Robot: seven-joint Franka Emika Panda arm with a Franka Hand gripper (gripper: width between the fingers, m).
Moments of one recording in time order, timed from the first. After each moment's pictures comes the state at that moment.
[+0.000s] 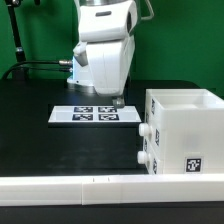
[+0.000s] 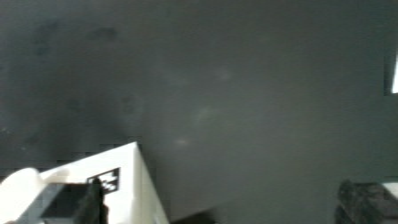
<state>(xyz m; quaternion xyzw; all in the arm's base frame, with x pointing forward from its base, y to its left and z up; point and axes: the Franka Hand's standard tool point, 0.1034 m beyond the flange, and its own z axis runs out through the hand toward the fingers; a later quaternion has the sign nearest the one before) 0.488 0.014 0.101 -0.79 -0.60 0.01 0.12</state>
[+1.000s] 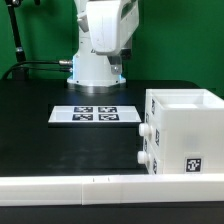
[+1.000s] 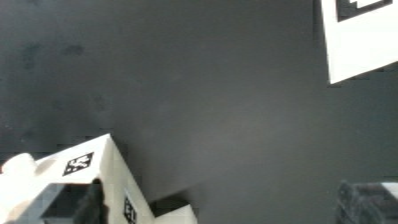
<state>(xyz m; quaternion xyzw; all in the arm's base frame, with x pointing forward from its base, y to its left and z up) 0.465 0.017 0.143 -0.81 -0.59 0.01 0.08</state>
